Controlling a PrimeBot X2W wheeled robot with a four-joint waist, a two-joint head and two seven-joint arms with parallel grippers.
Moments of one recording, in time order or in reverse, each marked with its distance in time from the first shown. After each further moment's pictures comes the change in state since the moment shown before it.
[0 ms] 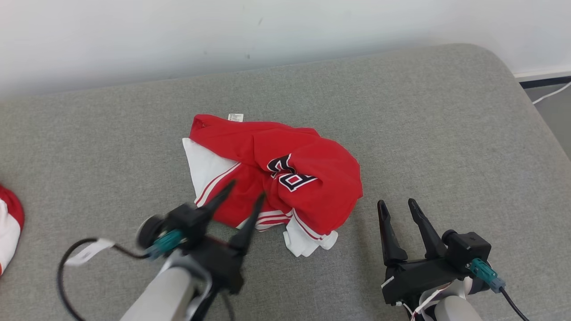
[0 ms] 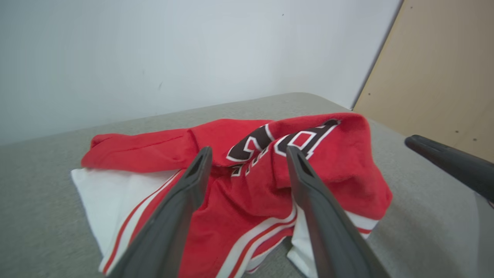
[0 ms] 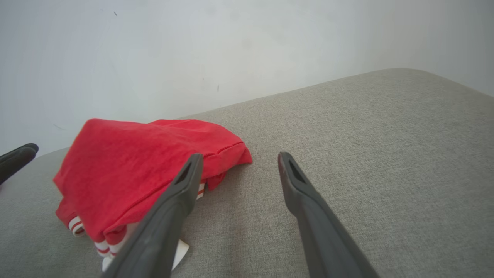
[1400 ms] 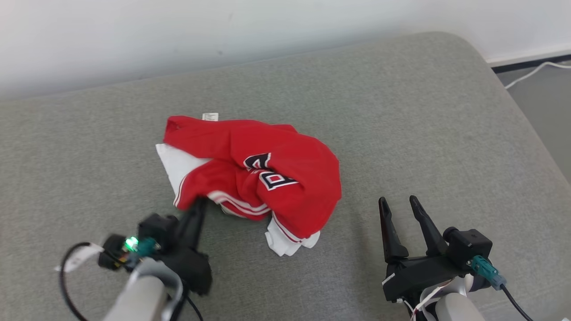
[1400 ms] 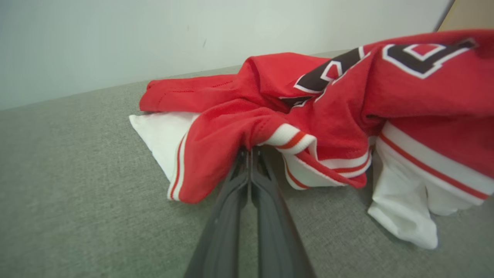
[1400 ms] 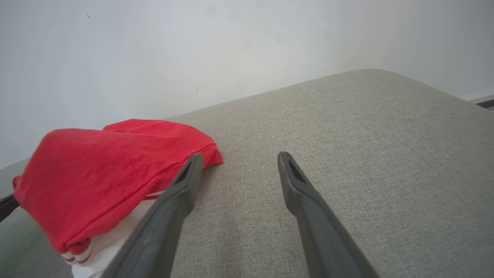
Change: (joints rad) left arm 0.053 0.016 0.156 0.159 0.128 0.091 -0.002; right arm -0.013 0.000 -0.002 0.003 -0.001 0.000 0.000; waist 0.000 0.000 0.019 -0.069
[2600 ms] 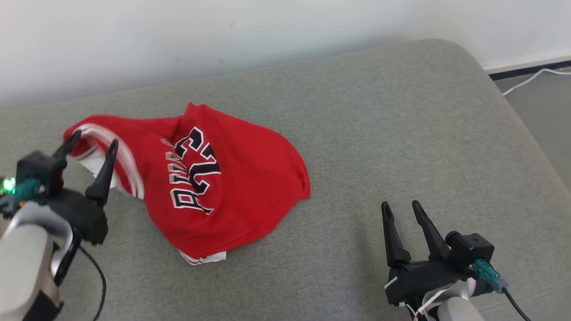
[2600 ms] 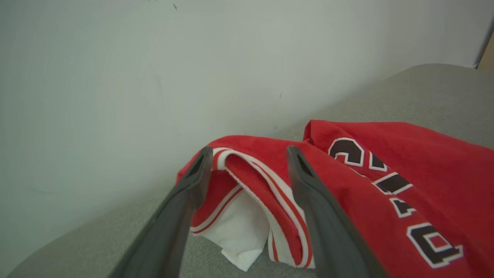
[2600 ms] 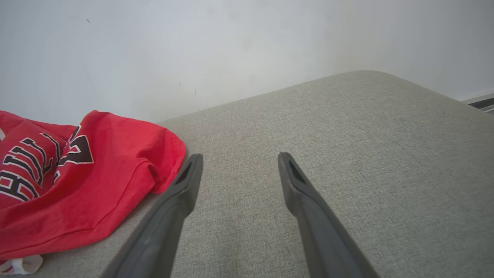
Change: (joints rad) left arm -0.161 0.318 0.074 -0.088 -0.005 -0.099 0.102; right arm 0.015 0.000 -0.012 0.007 0.000 0.000 0.000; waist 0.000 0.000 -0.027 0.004
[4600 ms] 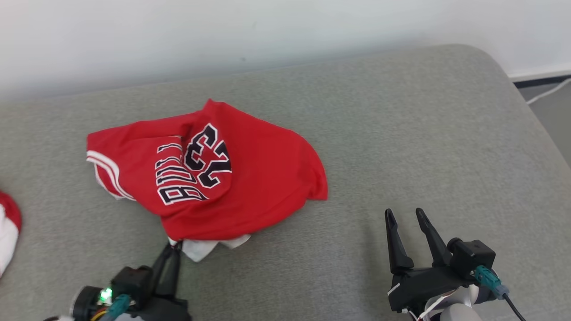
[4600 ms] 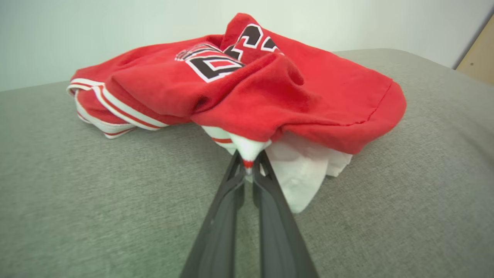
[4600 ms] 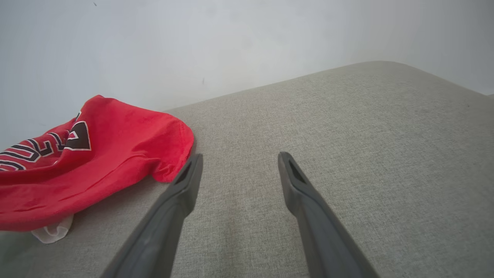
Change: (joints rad) left arm 0.418 -0.235 -0.002 -0.170 0.005 0.170 -0.102; right arm 0.021 0.000 -0.017 0.005 -0.019 0.000 0.000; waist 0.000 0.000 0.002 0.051
